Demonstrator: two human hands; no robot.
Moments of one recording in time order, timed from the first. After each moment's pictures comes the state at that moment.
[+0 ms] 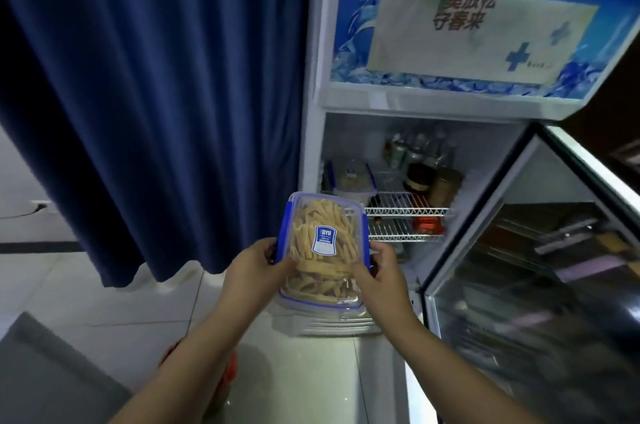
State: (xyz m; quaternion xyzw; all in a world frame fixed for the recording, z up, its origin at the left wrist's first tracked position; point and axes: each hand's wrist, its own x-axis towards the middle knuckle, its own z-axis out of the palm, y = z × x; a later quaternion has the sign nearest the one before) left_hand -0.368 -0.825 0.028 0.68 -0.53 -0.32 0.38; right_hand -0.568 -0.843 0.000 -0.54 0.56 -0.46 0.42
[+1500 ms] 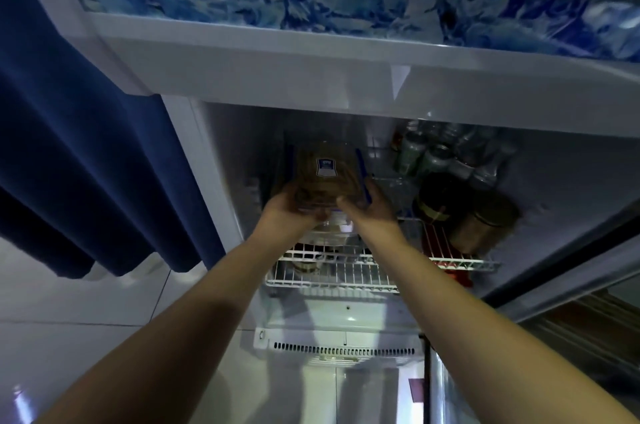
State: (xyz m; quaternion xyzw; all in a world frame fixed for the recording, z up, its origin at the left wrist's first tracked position) left_hand -0.511 -1.228 -0.081 0.63 -0.49 -0.40 0.44; right_hand -0.661 -1.267 -0.095 -0.55 0.57 -0.39 0.47
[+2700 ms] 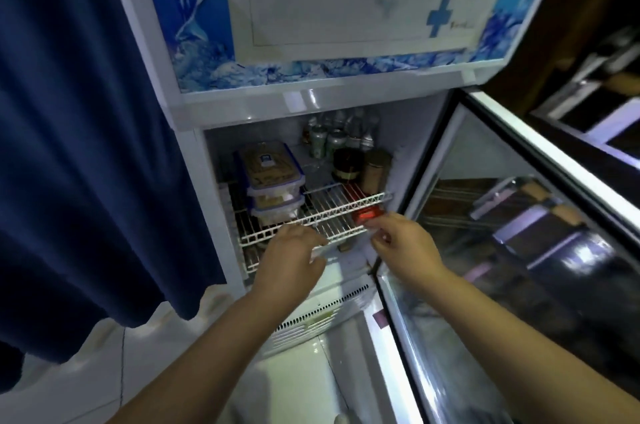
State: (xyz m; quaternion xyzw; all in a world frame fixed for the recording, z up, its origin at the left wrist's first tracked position) left_hand -0.508 -1.025 -0.002 0.45 -0.83 -0.18 0.28; right_hand -0.712 -0.995 0.015 -0.67 0.69 -0.27 0.09
